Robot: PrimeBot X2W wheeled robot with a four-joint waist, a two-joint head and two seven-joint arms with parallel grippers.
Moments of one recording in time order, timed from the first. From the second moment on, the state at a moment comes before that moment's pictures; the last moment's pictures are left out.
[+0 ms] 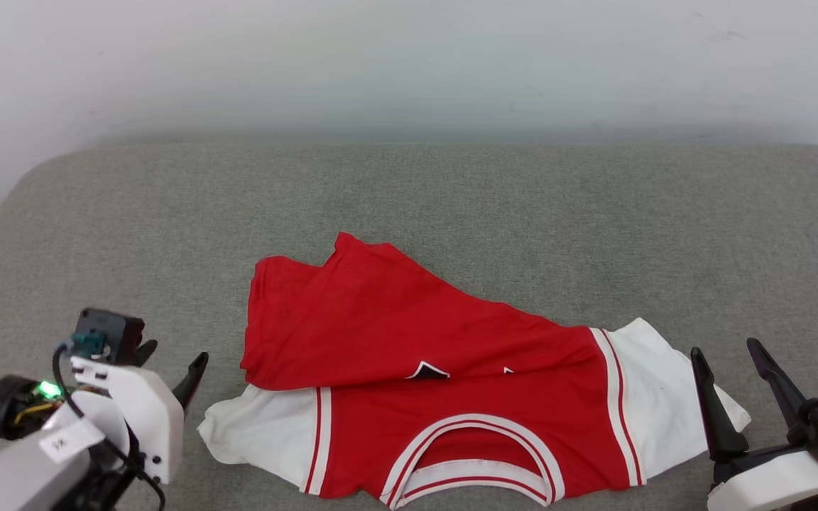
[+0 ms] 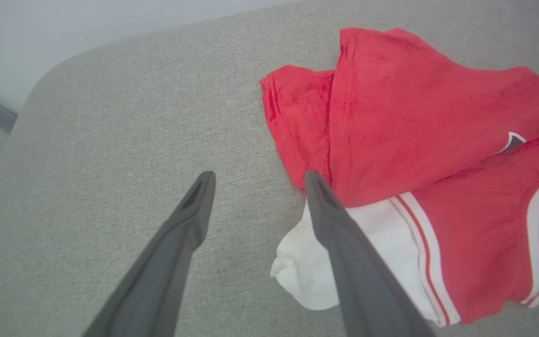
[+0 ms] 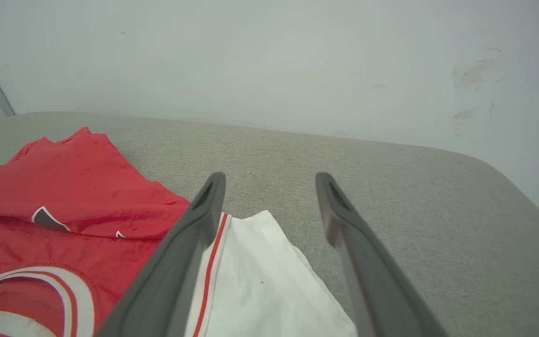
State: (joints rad) left arm -0.50 0.91 -1.00 0.11 -1.05 0.29 0.02; right arm 0.05 -0.21 -0.01 0.06 0.17 0.13 -0.19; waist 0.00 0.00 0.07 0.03
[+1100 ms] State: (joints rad) left arm -0.64 0.86 -1.20 0.28 -1.04 0.06 0.50; right arm 0.00 -0.23 -0.01 0.06 0.18 0.13 -0.17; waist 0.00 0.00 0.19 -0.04
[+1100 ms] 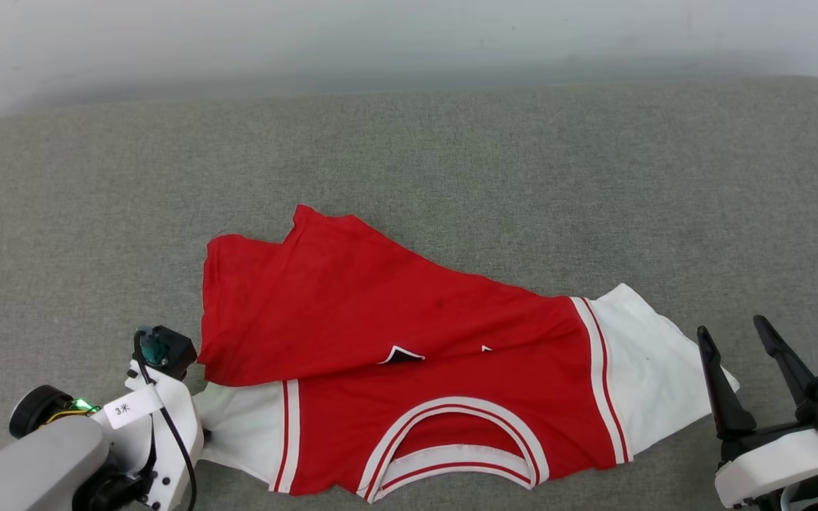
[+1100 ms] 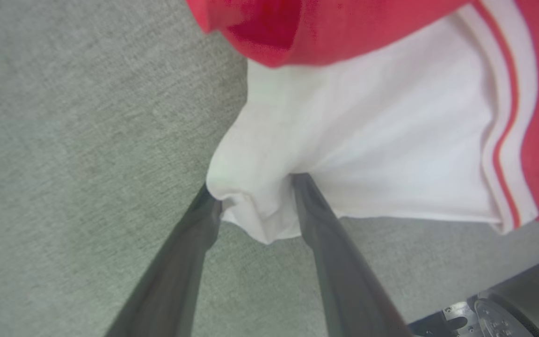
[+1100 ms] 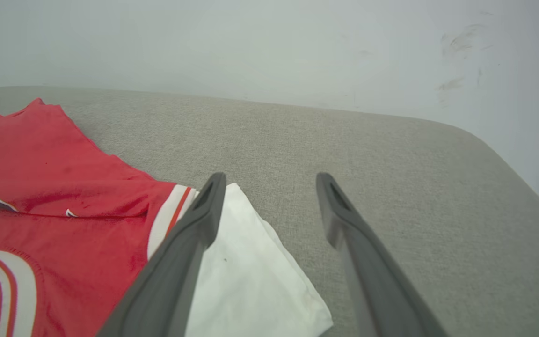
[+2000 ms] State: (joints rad) left arm -0.50 0.89 -1.02 -0.10 -1.05 0.32 0.10; right arm -0.17 -0.85 0.26 -0.12 0.63 0.13 0.63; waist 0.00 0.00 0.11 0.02
